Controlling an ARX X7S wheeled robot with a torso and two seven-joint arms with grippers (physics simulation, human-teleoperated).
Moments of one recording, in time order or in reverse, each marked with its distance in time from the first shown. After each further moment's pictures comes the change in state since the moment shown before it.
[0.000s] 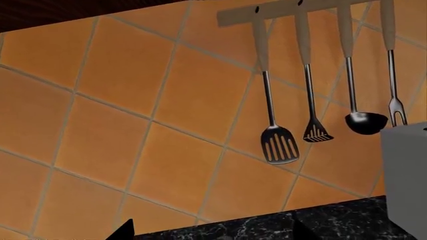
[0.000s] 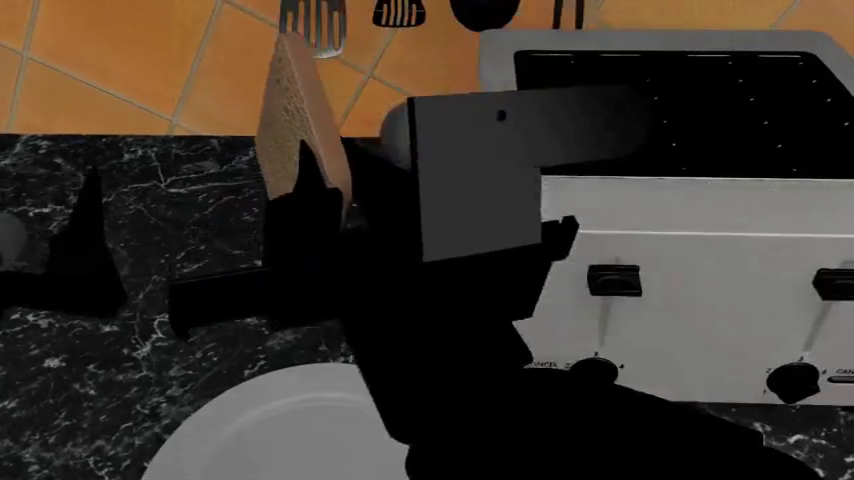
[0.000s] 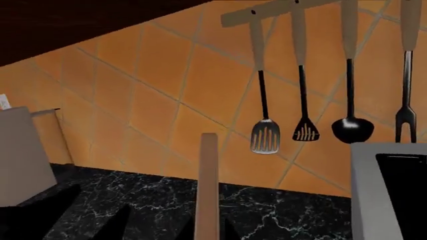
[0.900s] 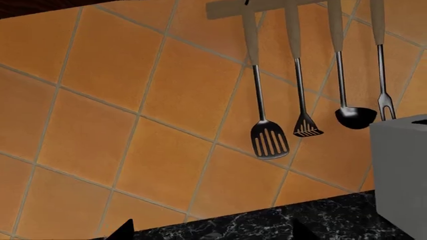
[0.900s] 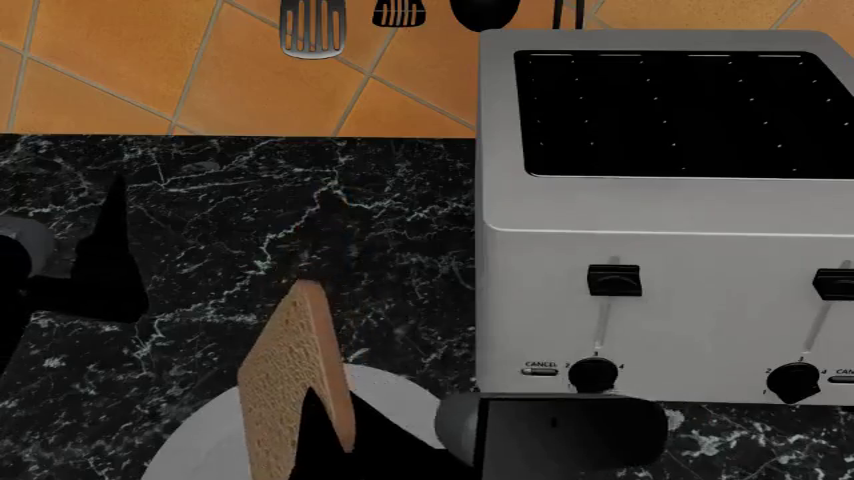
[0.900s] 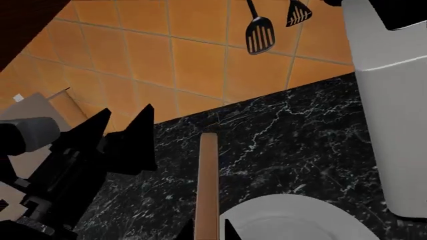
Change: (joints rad) left arm -0.005 0.014 0.037 -0.066 0.006 0.059 0.009; right arm -0.494 0.035 0.022 -0.251 0.341 -0.196 0.254
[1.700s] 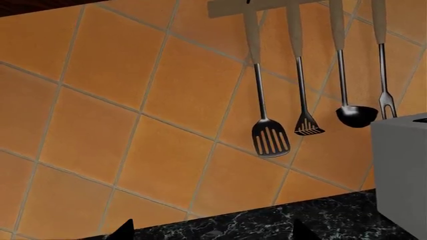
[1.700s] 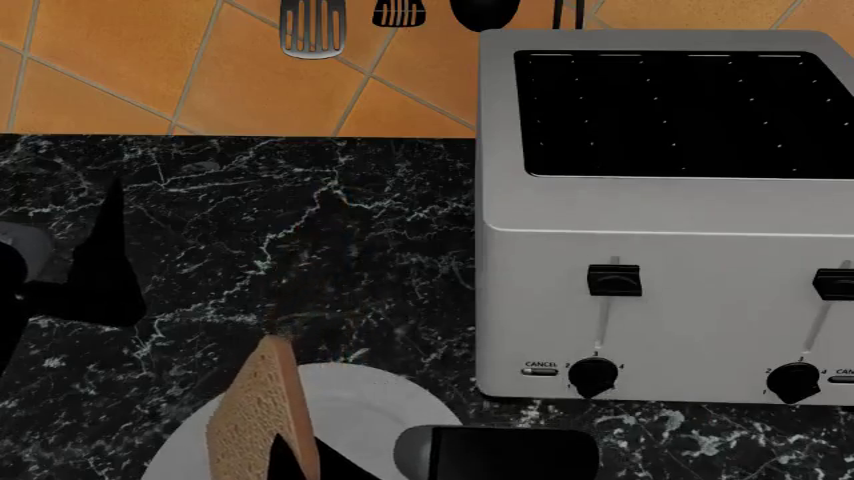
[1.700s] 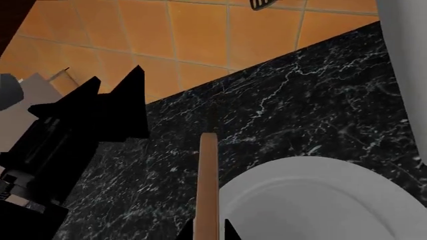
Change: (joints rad) left arm 0.014 -0.010 -0.002 -0.002 -0.010 0.017 -0.005; right arm -0.124 0.010 -0.146 0.061 -0.234 -0.117 -0.209
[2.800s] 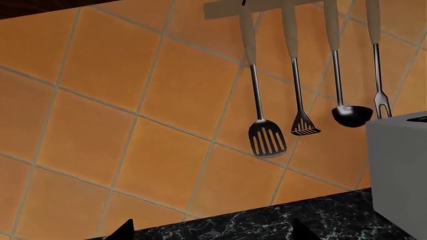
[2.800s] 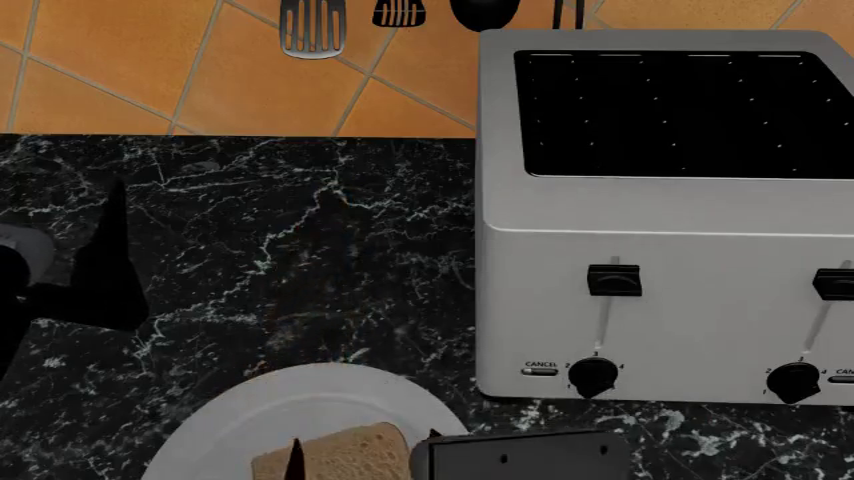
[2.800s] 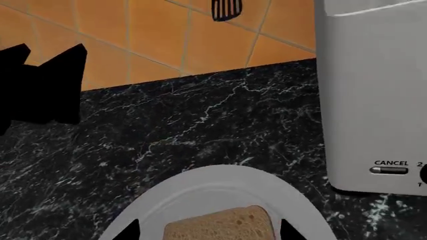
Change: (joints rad) left arm 0.001 -0.012 0.014 0.017 -0.012 -0.008 -0.011; right arm 0.025 0.147 -0.106 -0.035 -0.180 -0.001 0.022
